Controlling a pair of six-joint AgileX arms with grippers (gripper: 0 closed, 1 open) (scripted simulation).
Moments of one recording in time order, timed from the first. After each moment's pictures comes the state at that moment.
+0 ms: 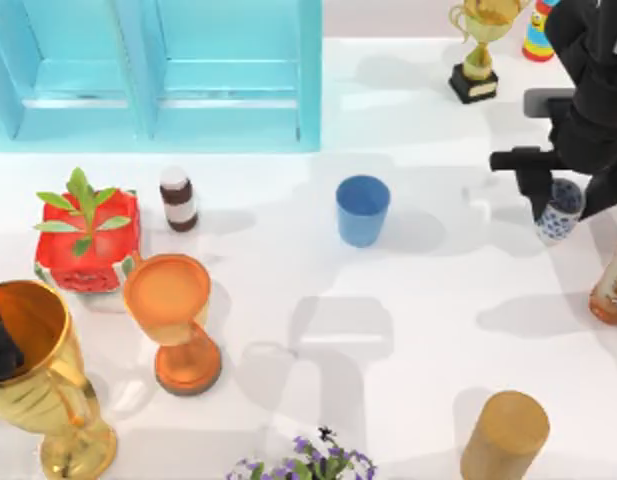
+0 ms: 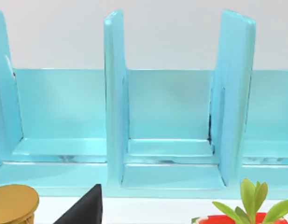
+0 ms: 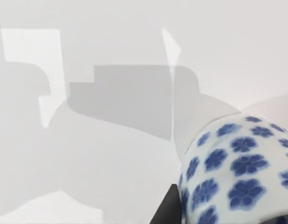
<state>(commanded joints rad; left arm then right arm) 0.00 0.00 0.00 0.00 0.00 0.00 0.16 2.28 1.80 -1.08 0.00 0.18</state>
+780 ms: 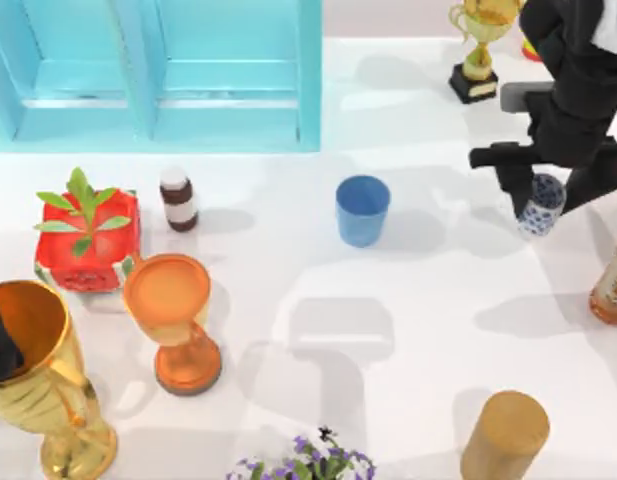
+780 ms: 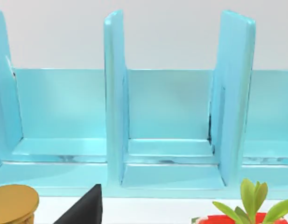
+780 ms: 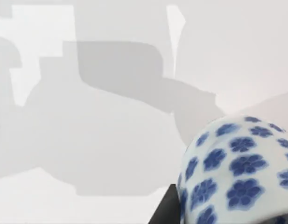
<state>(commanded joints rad) 0.00 0.00 0.00 0.00 0.00 0.00 0.21 2.28 1.84 -1.14 0.00 0.17</state>
